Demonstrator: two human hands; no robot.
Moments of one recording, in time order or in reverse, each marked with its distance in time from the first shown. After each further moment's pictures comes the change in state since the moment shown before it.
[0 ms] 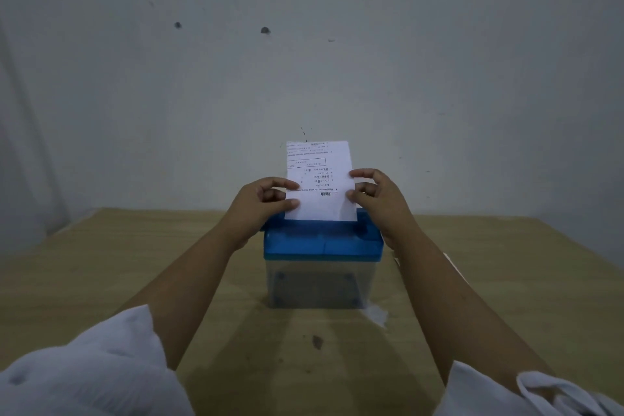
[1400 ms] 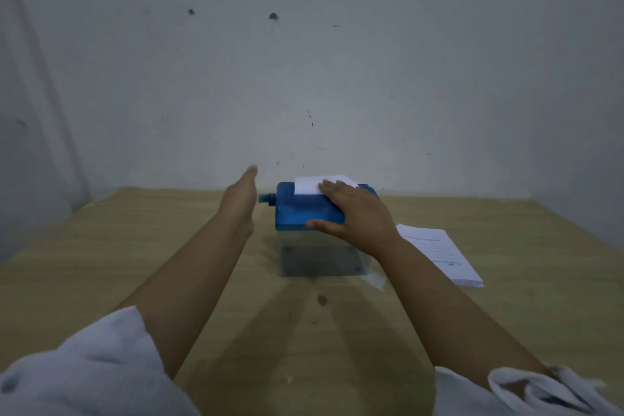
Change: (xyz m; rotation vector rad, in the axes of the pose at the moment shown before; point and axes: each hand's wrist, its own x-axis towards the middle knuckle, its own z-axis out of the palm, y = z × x) left_hand -0.035 0.010 0.006 -0.273 0.466 -0.515; right_hand -0.061 0.008 0.021 -0.997 -0.218 -0.457
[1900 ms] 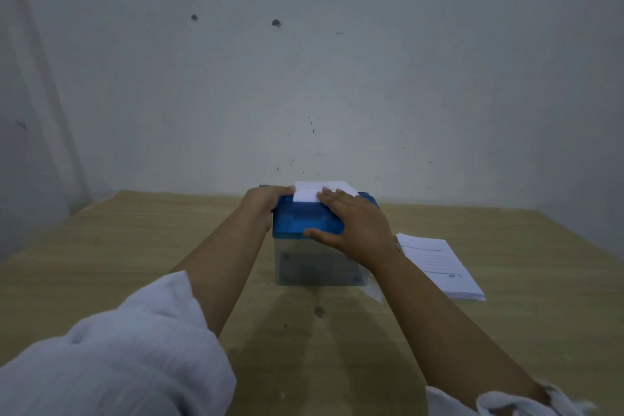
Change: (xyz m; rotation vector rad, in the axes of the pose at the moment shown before) left_hand 0.015 0.002 0.029 0.006 -0.136 -0.098; right_hand 0.000 0.000 0.006 -0.013 0.068 0.000
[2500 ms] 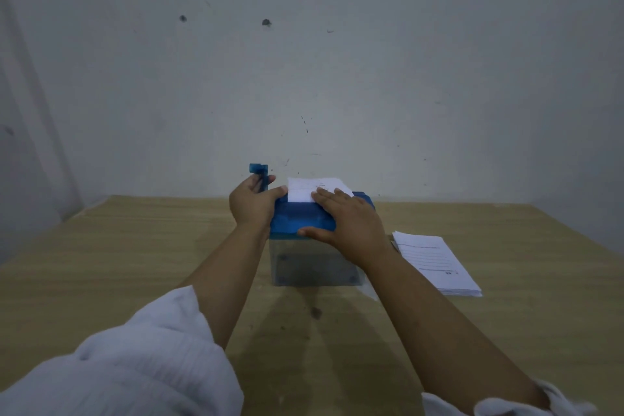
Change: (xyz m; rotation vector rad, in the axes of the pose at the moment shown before) left_hand 0.009 -0.019 0.005 -0.168 0.207 0.387; right_hand 0.005 -0.002 0.001 -0.031 -0.106 0.073
